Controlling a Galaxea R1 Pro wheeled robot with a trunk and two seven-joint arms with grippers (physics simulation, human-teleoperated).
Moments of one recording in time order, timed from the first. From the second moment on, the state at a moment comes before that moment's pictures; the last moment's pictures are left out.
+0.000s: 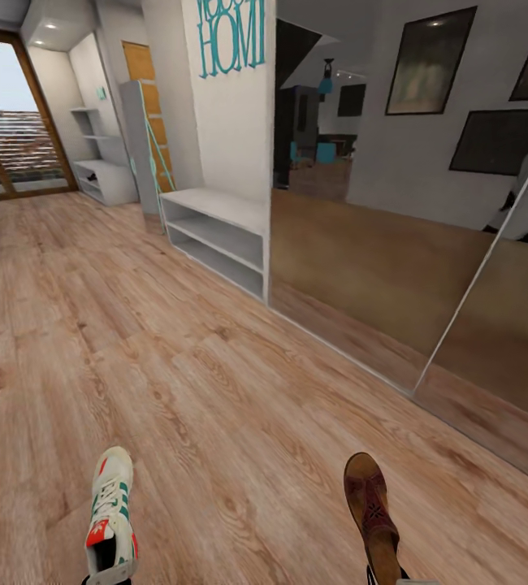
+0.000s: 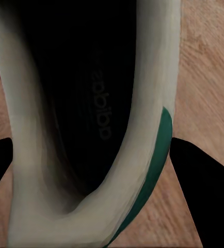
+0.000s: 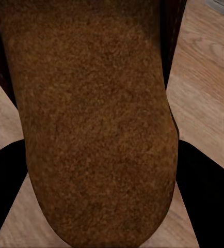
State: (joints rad) left arm -0.24 0.00 0.41 -0.29 -0.12 -0.60 0.04; right arm -0.02 0.05 -0.15 -0.67 0.18 -0.50 -0.06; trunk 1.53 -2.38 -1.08
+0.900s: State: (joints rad) left arm -0.24 0.00 0.41 -0.29 -0.12 -0.60 0.04; right arm -0.02 0.05 -0.15 -0.67 0.18 -0.50 -0.06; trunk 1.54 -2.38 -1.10
